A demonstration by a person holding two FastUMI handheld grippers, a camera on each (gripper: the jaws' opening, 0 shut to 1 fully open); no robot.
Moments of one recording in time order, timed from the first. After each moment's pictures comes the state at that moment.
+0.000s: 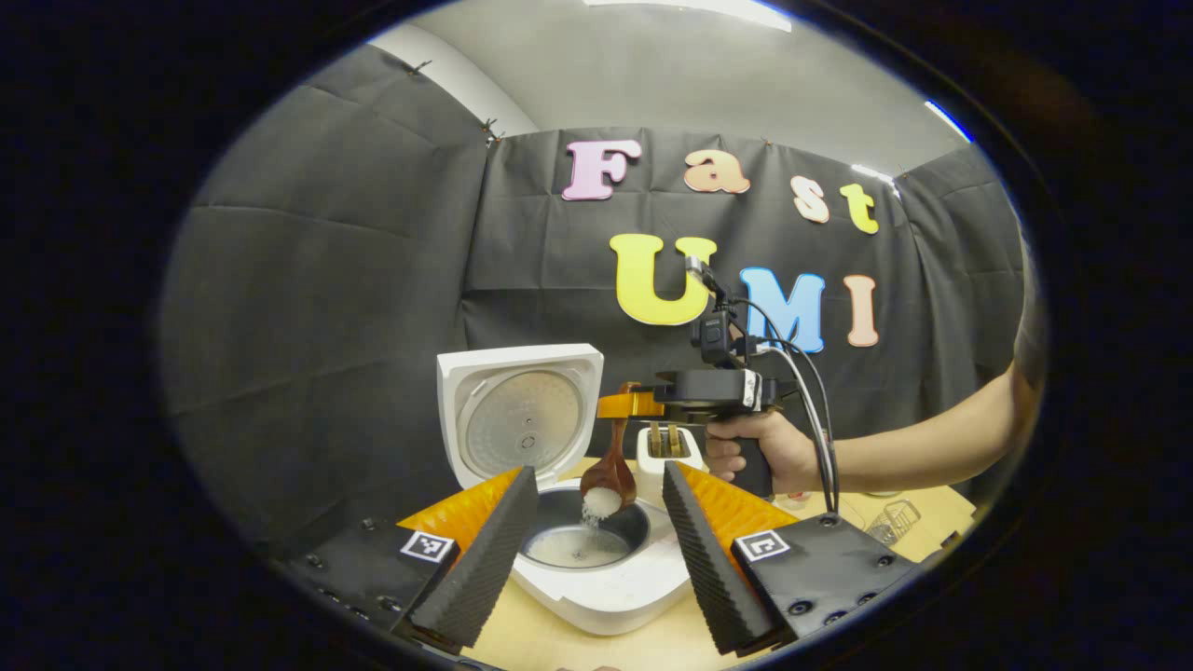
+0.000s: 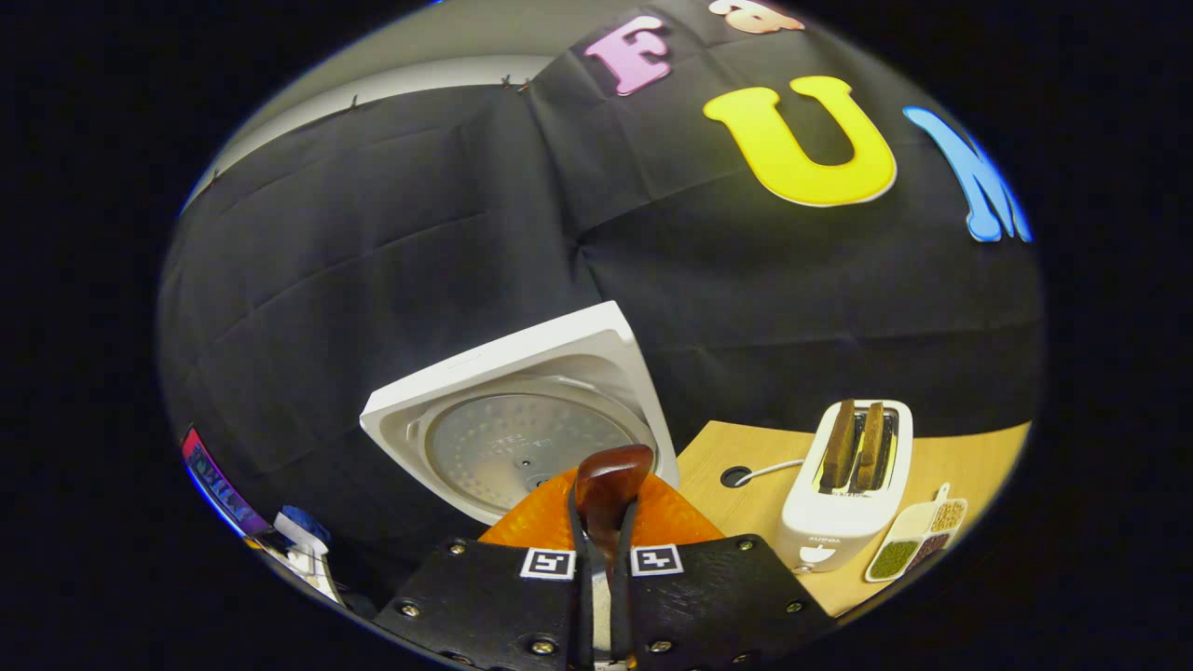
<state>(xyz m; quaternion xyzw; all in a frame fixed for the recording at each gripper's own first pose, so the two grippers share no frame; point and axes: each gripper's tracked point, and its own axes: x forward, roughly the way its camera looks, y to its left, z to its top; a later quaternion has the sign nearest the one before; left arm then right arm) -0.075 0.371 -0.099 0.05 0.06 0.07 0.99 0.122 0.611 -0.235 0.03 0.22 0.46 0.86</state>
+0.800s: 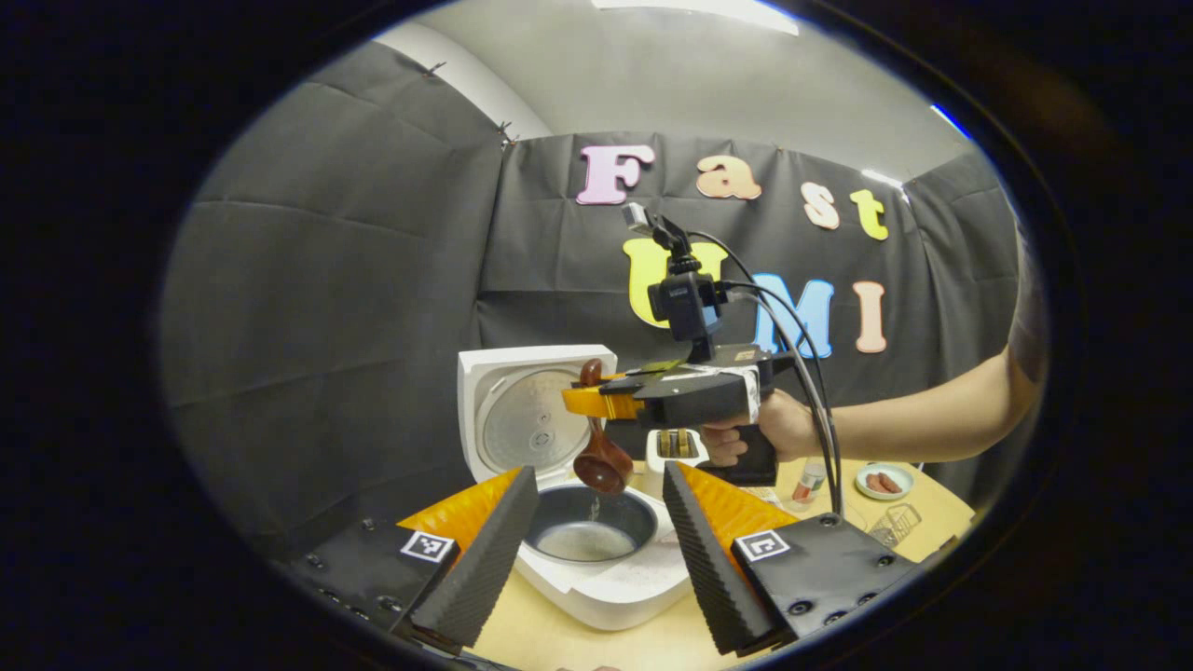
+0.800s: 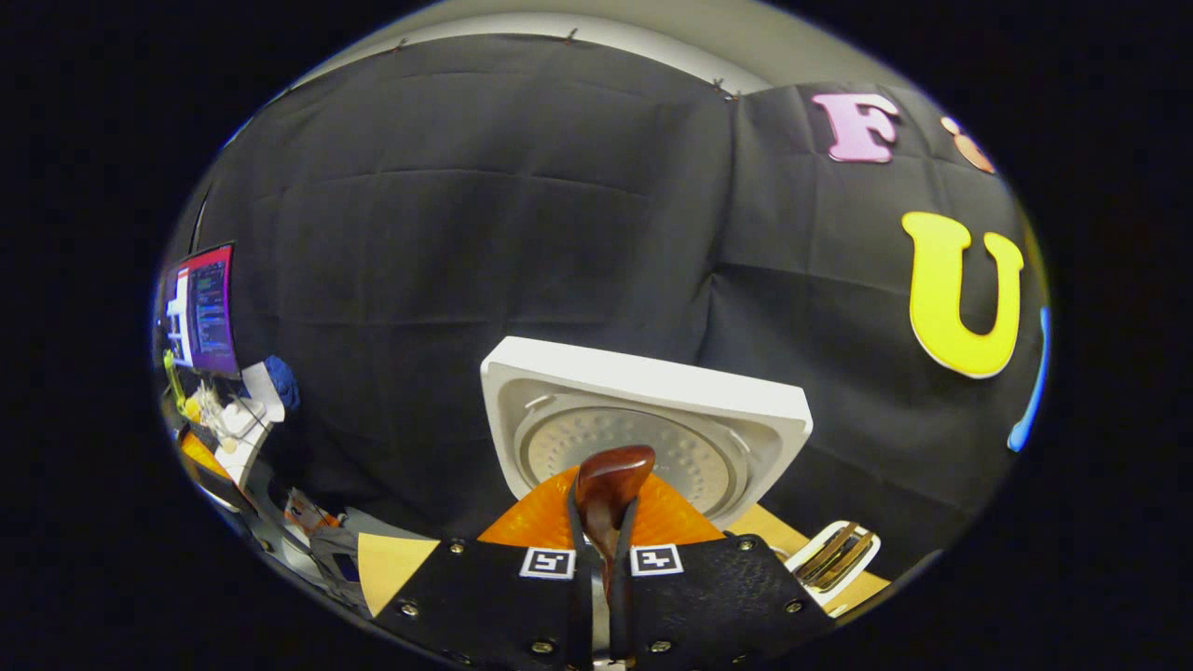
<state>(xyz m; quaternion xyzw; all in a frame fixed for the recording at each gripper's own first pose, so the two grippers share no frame) -0.095 0.376 -0.097 0.04 0.05 0.08 0.99 0.064 0.649 -0.200 -0.17 0.09 0.57 0.80</state>
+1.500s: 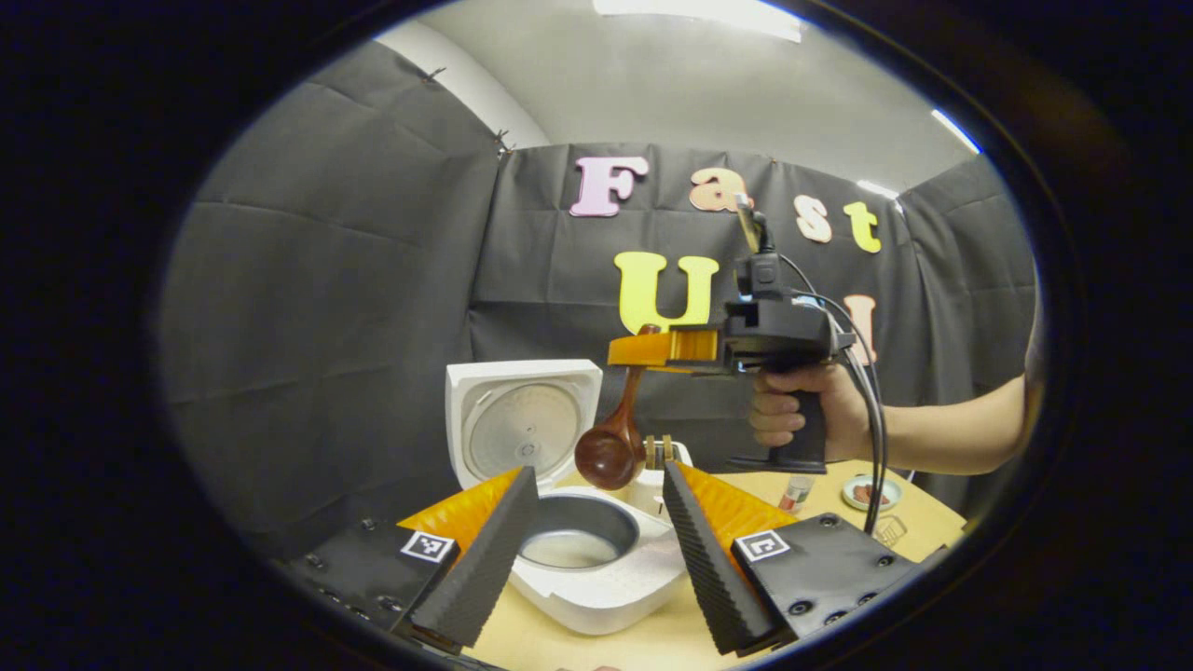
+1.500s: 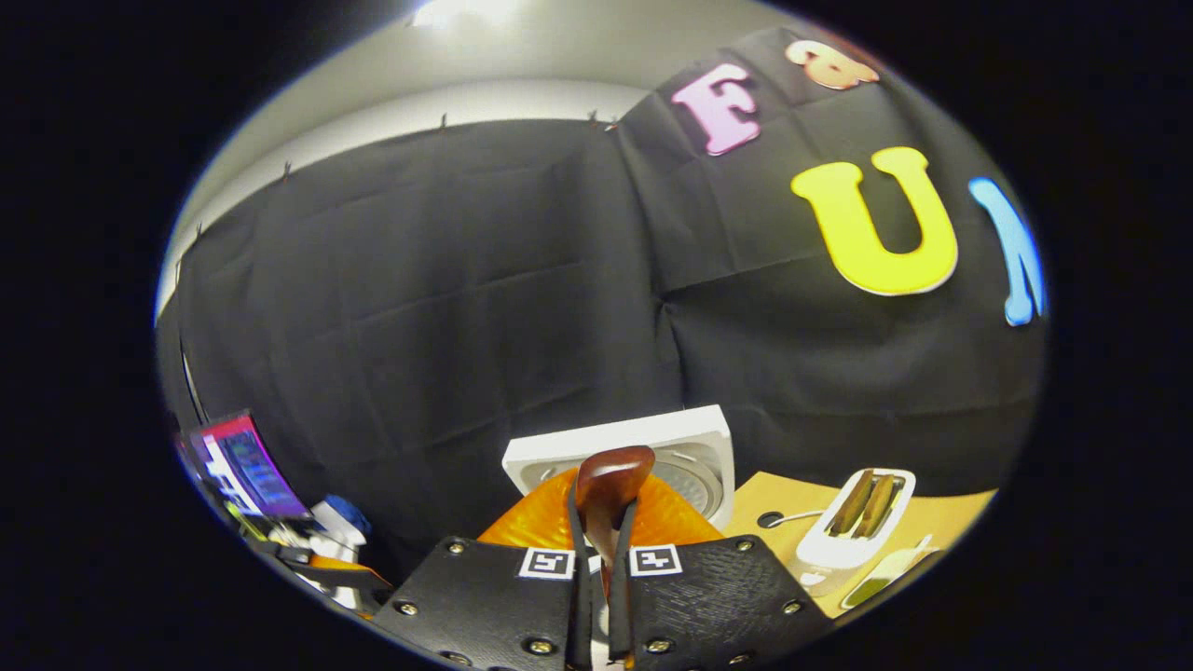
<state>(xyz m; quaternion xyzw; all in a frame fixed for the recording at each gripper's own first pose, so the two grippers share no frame) -0.096 0.353 -0.081 0.04 0.03 0.07 1.00 0.071 0.570 -0.113 0.10 0.16 0.53 0.83</state>
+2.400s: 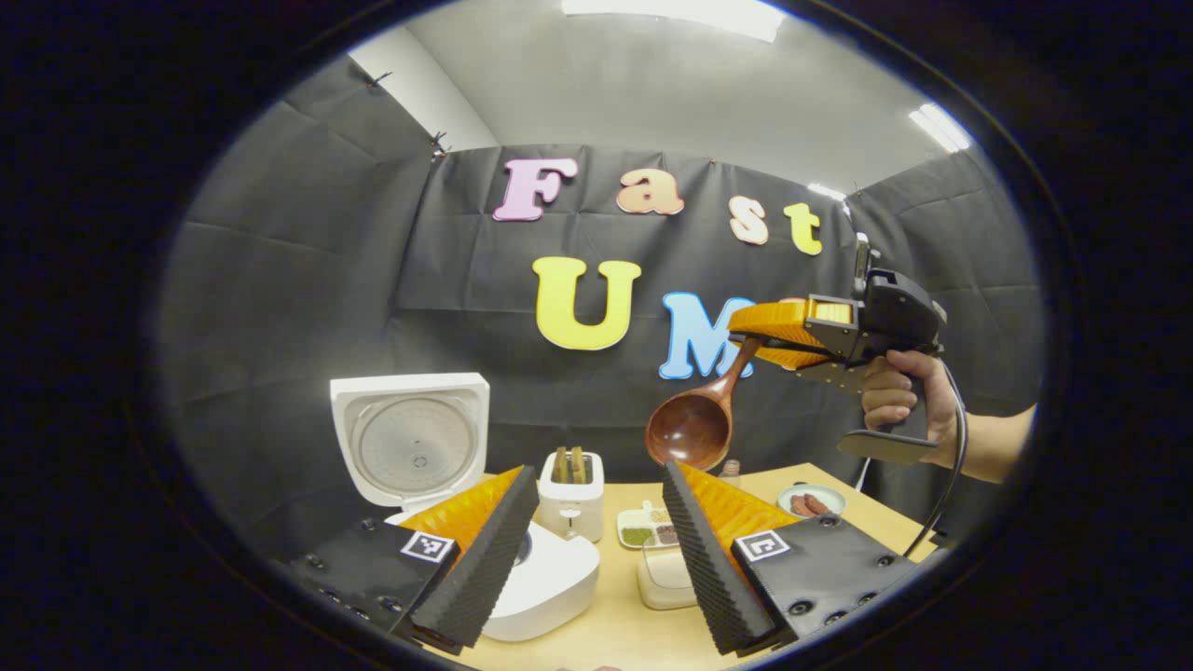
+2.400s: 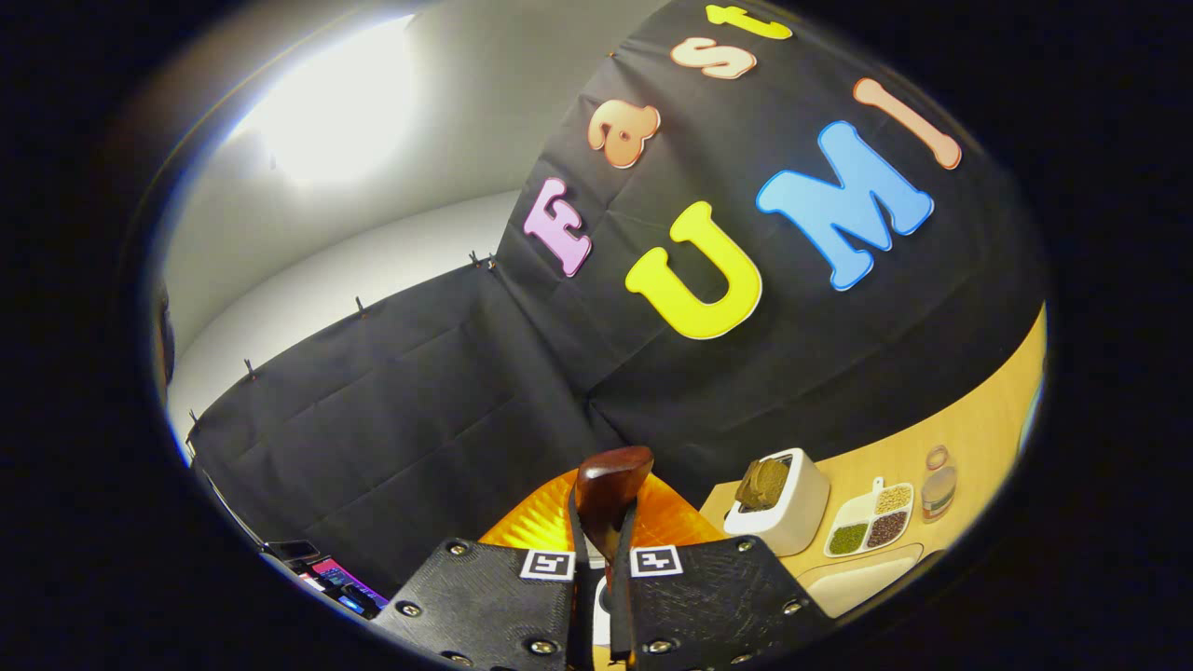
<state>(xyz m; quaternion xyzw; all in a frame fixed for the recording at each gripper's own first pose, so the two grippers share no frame) -0.056 0.219 -0.071 0.04 0.03 -0.02 1.00 0.077 0.306 -0.032 0.31 0.13 0.40 0.85</state>
